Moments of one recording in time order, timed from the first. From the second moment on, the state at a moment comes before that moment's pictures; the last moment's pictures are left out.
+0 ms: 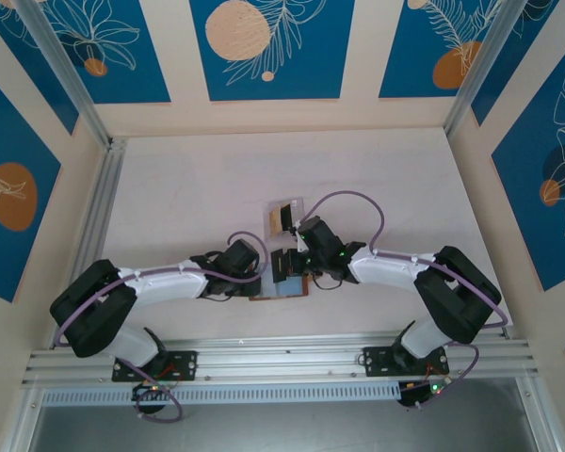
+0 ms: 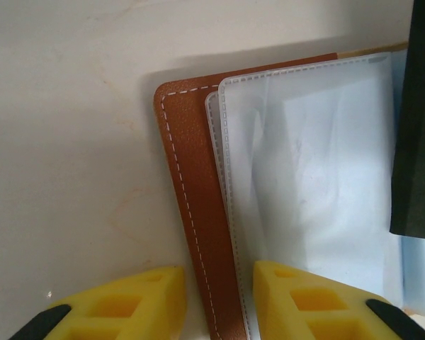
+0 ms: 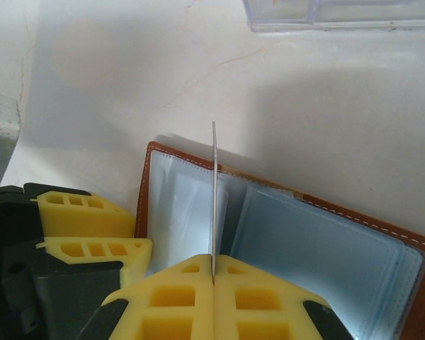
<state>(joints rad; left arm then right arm) -0.84 1.49 0.65 -0.30 0.01 -0.73 0.77 1.52 0.72 -0.05 -0.25 0.69</state>
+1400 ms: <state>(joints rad) -0.84 1.50 0.65 -0.29 0.02 -0.73 0.89 1.48 0.55 0.13 -0.05 0.92</state>
